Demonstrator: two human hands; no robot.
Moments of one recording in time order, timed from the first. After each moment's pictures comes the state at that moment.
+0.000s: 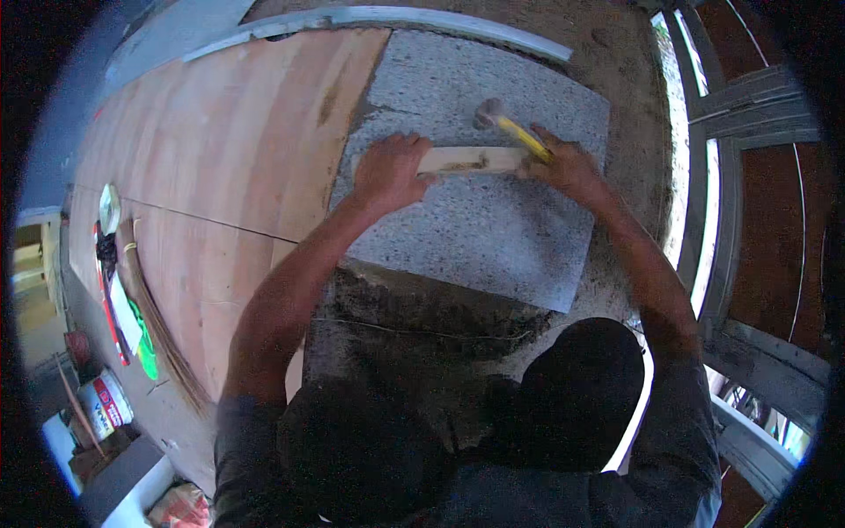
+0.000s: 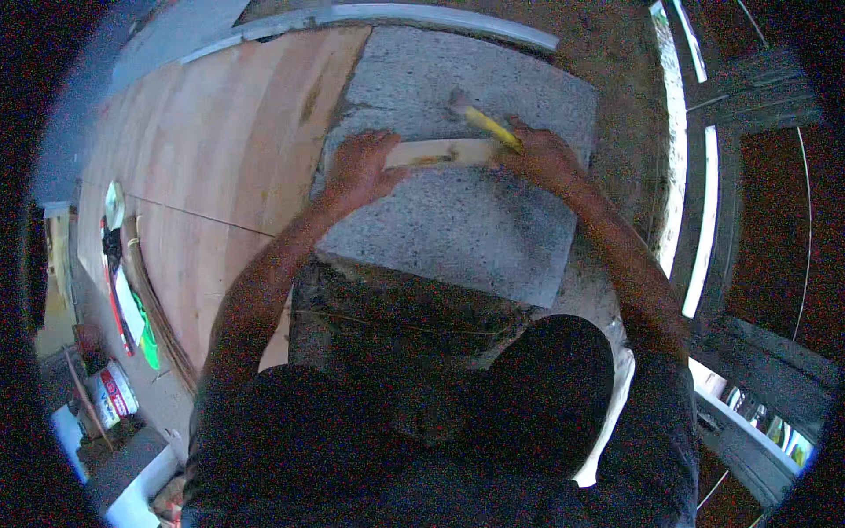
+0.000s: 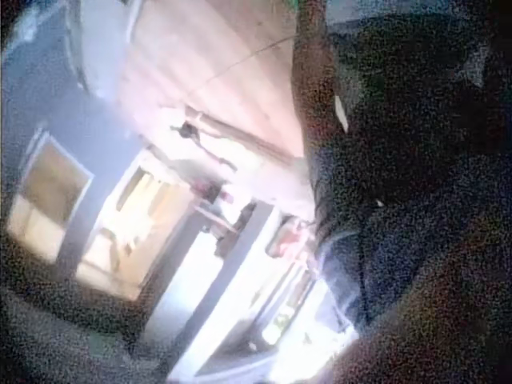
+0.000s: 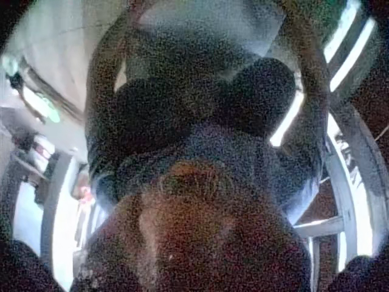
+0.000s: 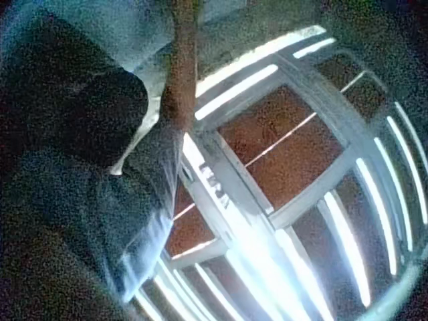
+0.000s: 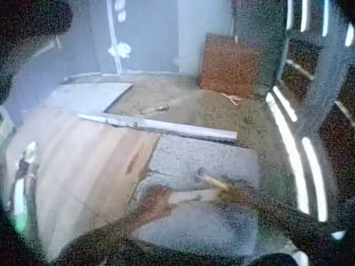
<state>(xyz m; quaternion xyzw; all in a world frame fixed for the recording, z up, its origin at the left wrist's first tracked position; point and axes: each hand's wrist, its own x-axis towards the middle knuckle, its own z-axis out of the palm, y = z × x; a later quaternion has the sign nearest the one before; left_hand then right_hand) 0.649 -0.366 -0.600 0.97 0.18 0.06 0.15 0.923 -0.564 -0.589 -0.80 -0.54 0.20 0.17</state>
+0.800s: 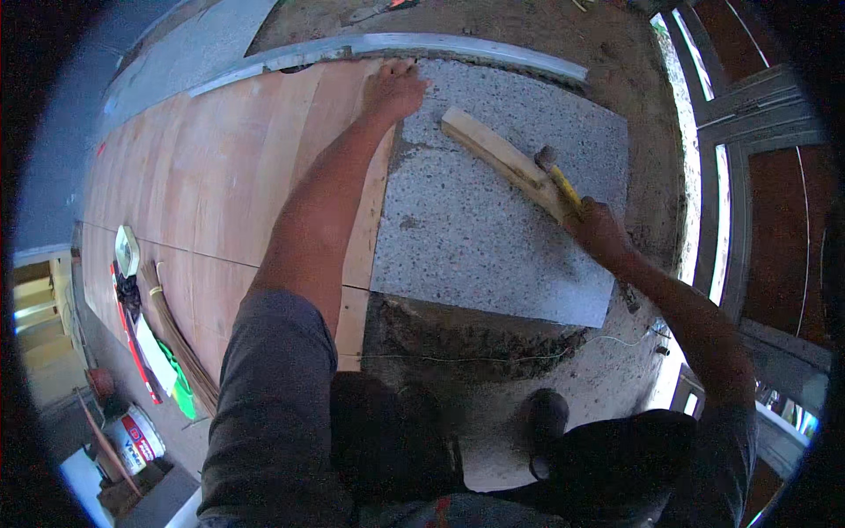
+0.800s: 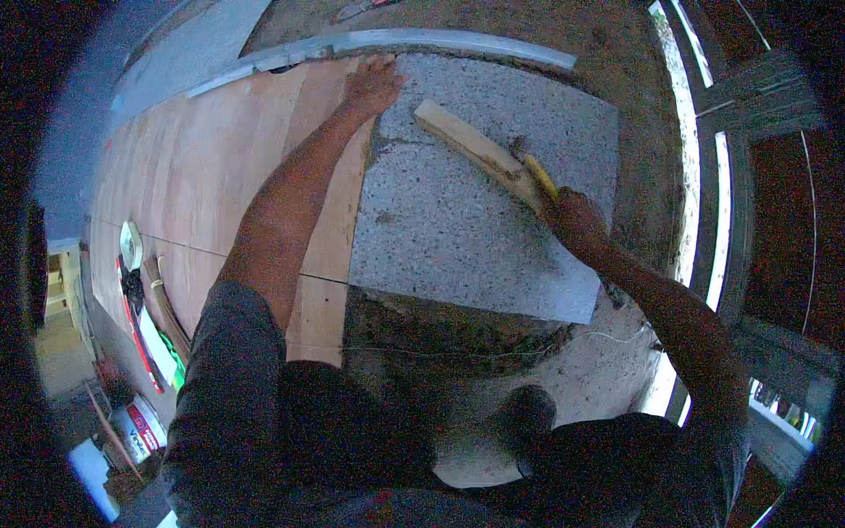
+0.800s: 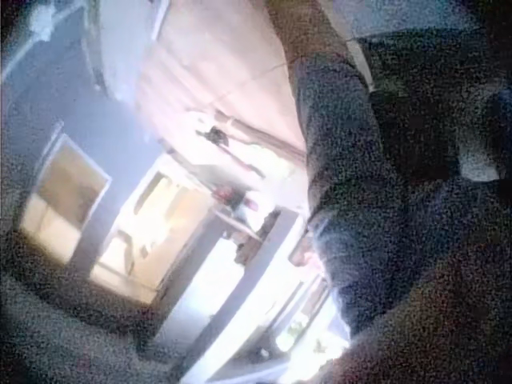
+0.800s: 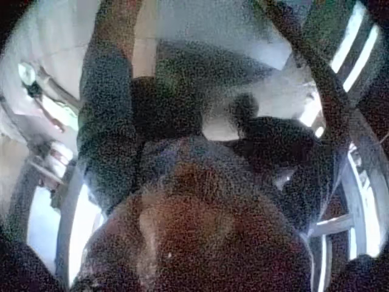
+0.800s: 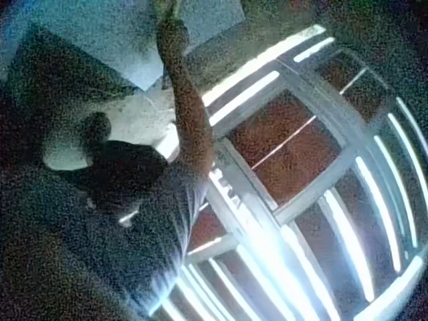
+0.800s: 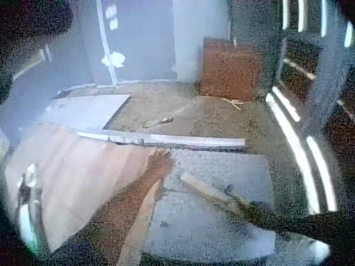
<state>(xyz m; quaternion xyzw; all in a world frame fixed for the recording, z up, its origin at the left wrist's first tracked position) 0.755 -0.137 -0.654 0.97 0.21 0.05 -0.06 0.874 -0.590 -0.581 -0.87 -0.44 0.21 0.07</state>
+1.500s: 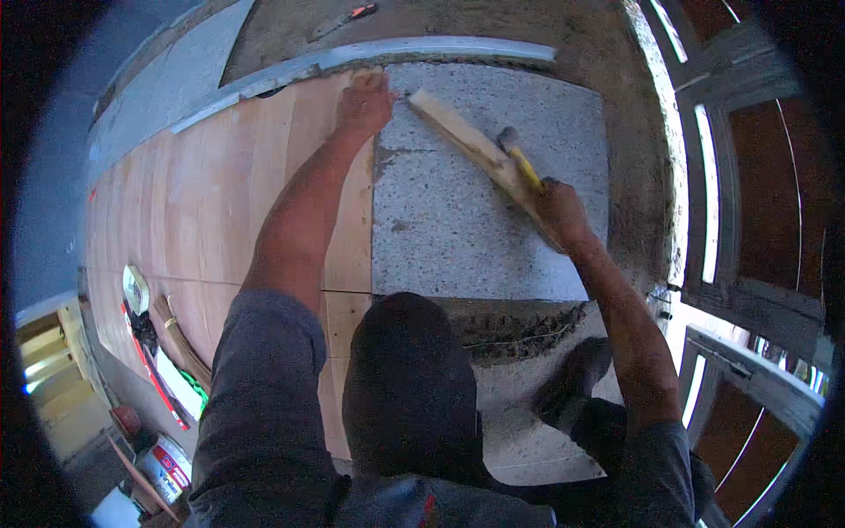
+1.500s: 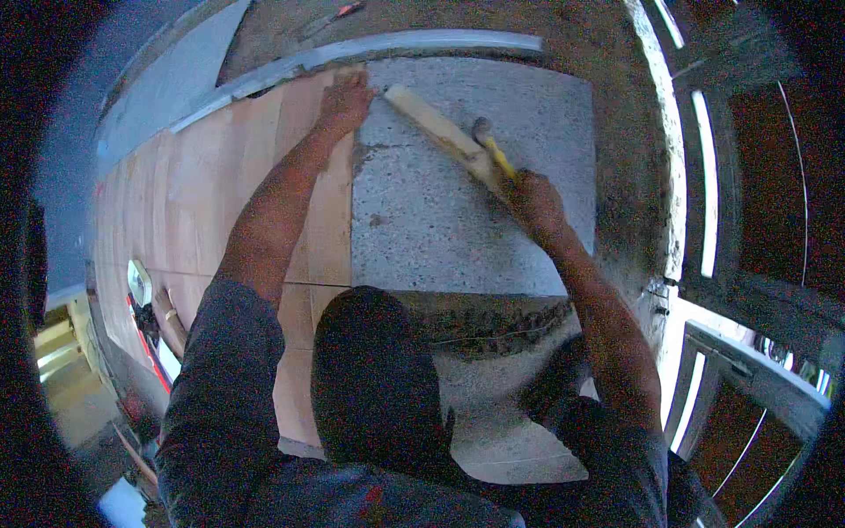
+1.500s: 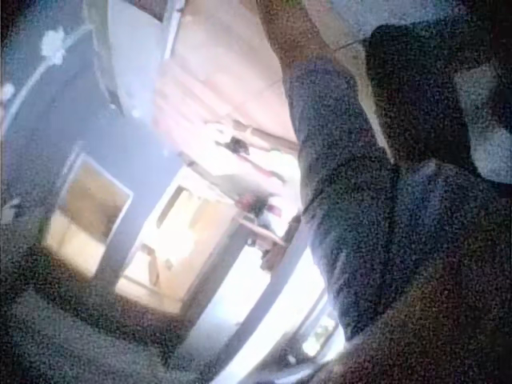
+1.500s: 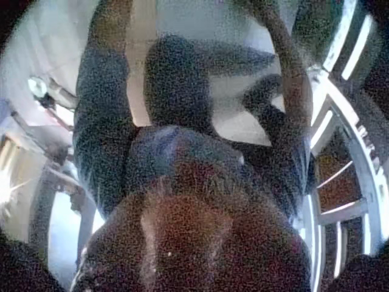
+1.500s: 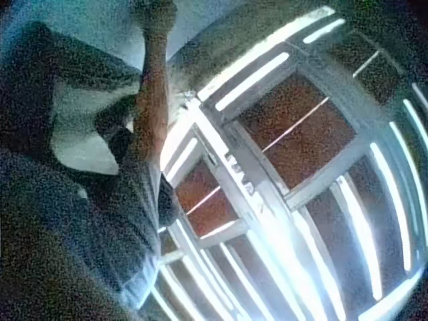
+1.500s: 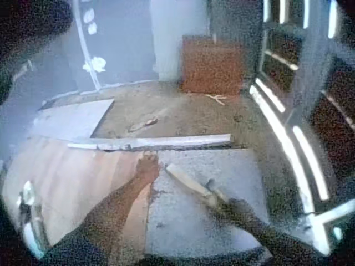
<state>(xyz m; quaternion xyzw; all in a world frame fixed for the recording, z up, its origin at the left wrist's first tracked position) 0.753 -0.130 -0.660 0.97 0.22 0.02 -0.02 0.831 -0.560 -0.578 -0.90 -0.36 0.18 0.15</state>
